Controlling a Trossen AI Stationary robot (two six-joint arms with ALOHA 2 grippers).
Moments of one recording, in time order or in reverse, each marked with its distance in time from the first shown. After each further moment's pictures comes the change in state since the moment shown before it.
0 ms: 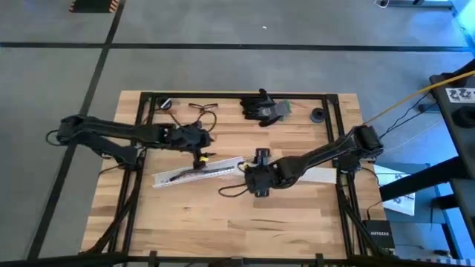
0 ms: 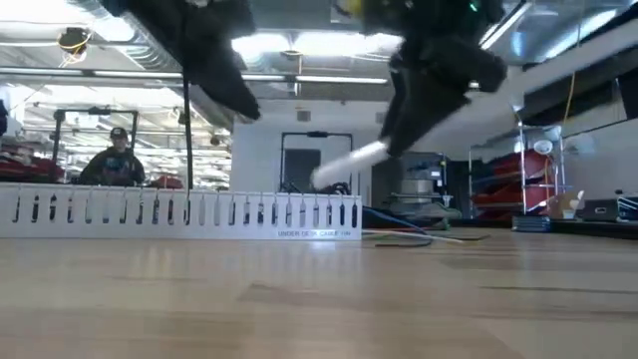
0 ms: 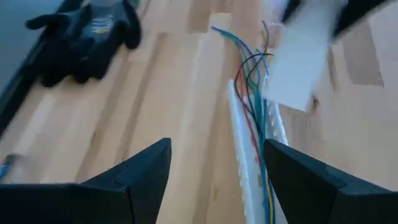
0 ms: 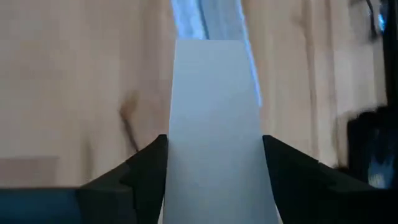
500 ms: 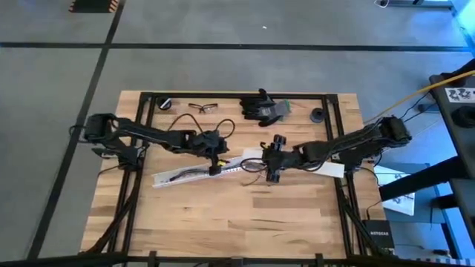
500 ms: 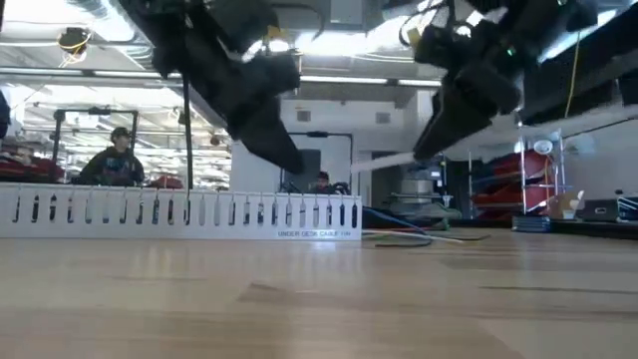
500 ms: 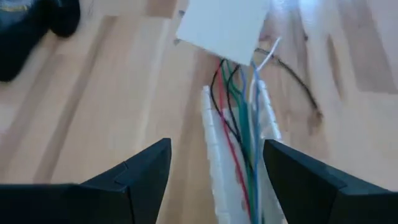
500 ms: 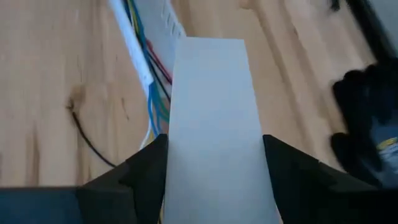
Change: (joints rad) left arm 0.019 0.323 0.010 0.309 0.126 -0.039; right arm -0.132 -0.297 -0.444 0.425 -0.099 -0.016
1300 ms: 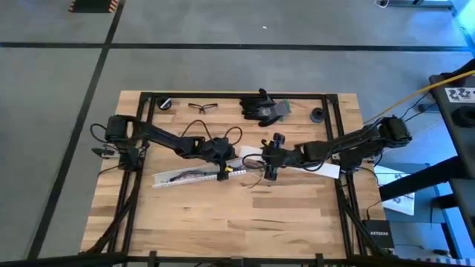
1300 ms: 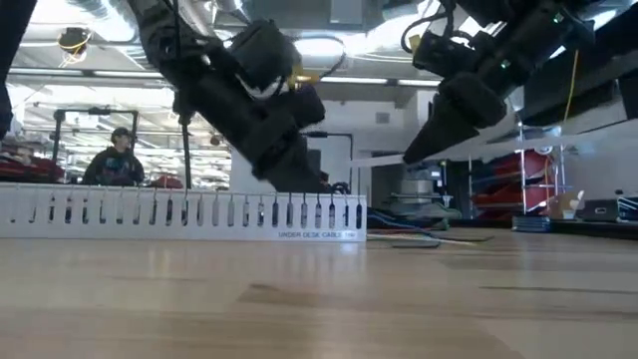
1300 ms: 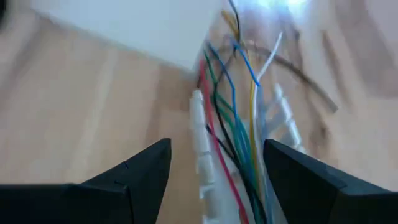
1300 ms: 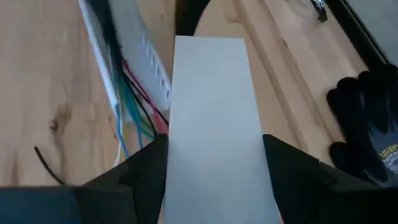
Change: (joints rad) left arm -0.003 0.149 0.009 0.213 0.068 -0.007; right arm -0.017 0.001 -0.038 0.105 0.026 -0.024
